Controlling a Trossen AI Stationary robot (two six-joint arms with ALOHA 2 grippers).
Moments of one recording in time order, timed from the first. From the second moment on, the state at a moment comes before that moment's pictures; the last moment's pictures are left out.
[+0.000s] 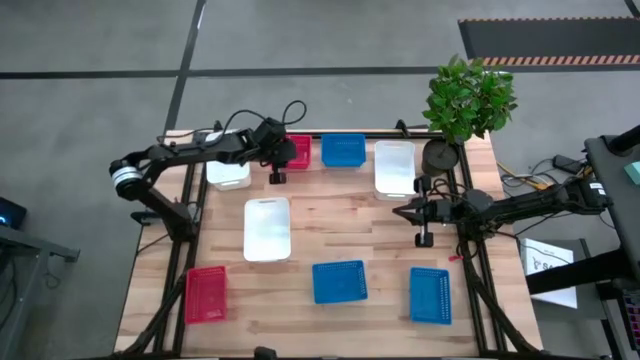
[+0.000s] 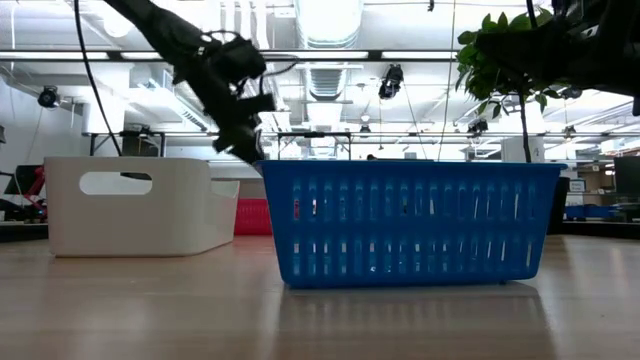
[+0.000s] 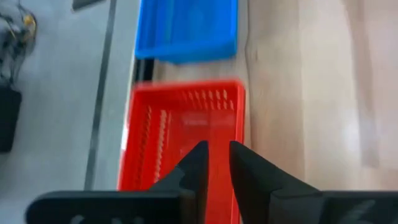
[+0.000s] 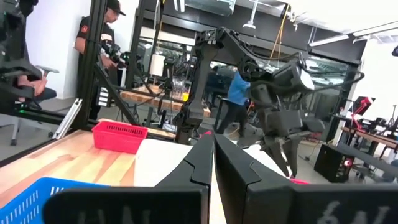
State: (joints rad) left arm 0.56 1.51 1.00 -0.32 -0.06 0.63; right arm 0.03 0.75 0.03 0.92 -0.02 -0.24
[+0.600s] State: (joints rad) left arm 0.29 1.20 0.82 0.04 0.04 0.42; right arm 0.03 0.76 0.03 0.82 0.04 -0.21
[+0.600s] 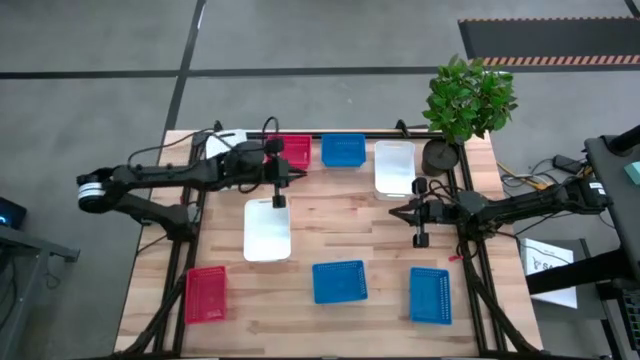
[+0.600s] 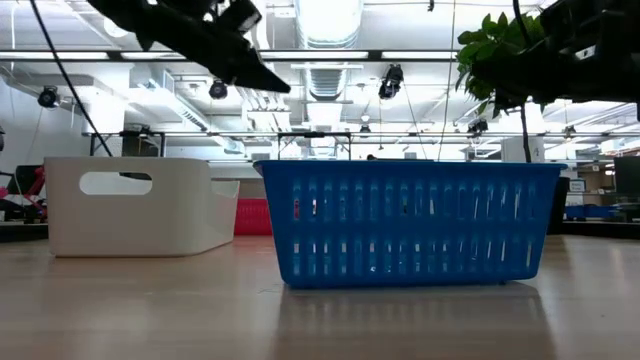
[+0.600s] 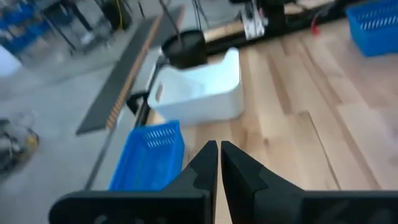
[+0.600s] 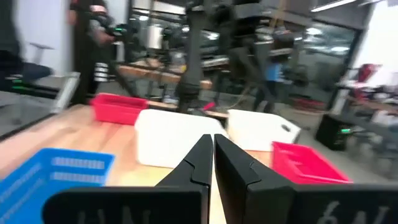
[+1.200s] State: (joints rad) left arm 0.13 1.16 0.78 0.16 0.02 0.08; right arm 0.03 0.77 0.04 0.84 0.31 -0.20
